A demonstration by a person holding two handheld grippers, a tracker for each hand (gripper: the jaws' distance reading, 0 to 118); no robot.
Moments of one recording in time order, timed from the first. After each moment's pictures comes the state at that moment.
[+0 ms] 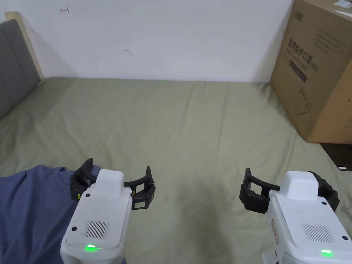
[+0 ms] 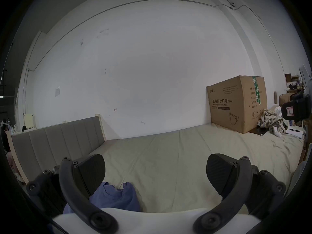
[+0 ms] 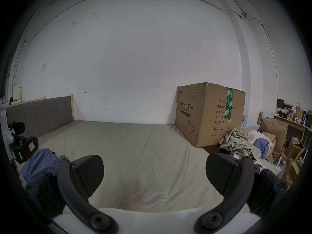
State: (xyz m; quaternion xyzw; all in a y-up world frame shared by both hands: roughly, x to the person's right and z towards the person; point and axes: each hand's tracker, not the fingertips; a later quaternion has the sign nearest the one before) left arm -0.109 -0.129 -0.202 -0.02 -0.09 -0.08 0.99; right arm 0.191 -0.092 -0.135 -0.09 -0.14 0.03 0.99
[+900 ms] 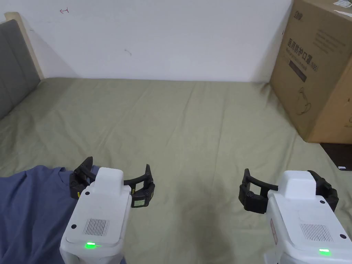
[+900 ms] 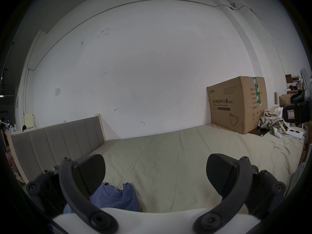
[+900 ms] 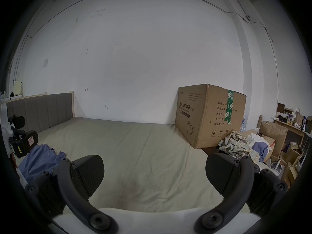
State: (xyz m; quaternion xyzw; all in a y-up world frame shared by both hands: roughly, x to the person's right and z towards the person) left arm -0.110 -0.125 -0.204 -0.02 -0.09 -0.09 0.99; right arm 0.188 -0.091 -0.135 -0.10 -0.14 0.04 0.99
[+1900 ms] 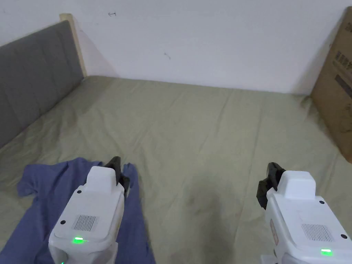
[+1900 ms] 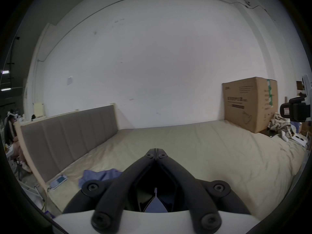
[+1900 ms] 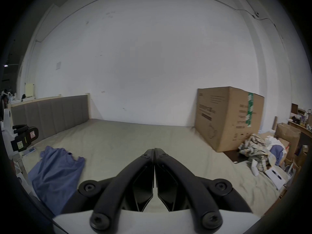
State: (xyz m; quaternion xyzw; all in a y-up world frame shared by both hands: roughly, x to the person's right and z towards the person) left arm -0.207 -0.107 -0.196 -0.06 -0.01 -0.05 1.00; right arm 0.113 -0.083 -0.177 -0.09 -0.04 0.03 0.99
